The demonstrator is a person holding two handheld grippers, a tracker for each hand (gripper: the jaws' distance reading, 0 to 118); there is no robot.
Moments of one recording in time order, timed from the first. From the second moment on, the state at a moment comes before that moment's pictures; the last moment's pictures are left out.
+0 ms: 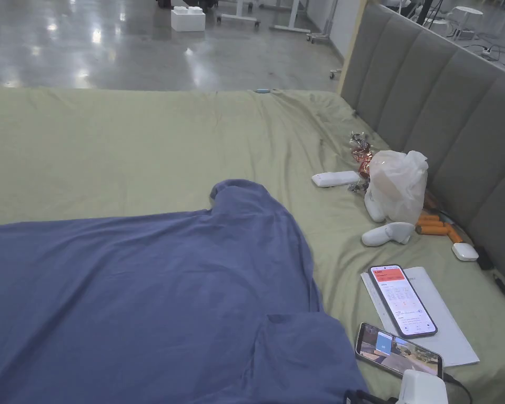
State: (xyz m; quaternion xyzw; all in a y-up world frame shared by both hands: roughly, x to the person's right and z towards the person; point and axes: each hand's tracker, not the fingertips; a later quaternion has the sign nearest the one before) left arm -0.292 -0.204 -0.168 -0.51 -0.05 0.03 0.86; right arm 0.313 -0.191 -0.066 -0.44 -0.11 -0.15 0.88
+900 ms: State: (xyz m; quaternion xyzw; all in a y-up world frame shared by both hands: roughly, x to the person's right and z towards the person) left arm -0.285 -0.132 -0.351 -0.42 -0.04 0.11 0.90; right arm 0.321 -0.142 -0.330 -0.39 -0.08 -0.10 0.91
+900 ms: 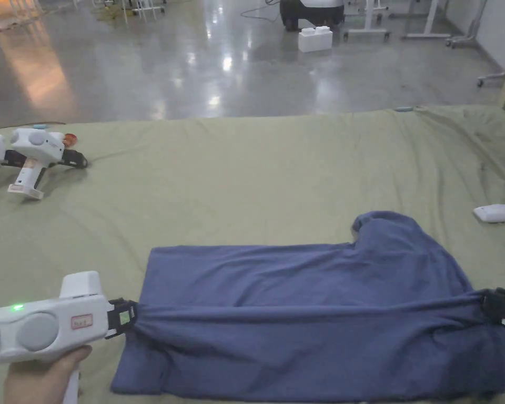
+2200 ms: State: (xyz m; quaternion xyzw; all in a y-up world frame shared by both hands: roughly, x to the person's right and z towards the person) left arm -0.194 0.041 -0.053 -0.03 -0.06 -0.02 1.00; right arm 0.202 -0.011 -0.067 -0.10 0.02 0.00 0.99
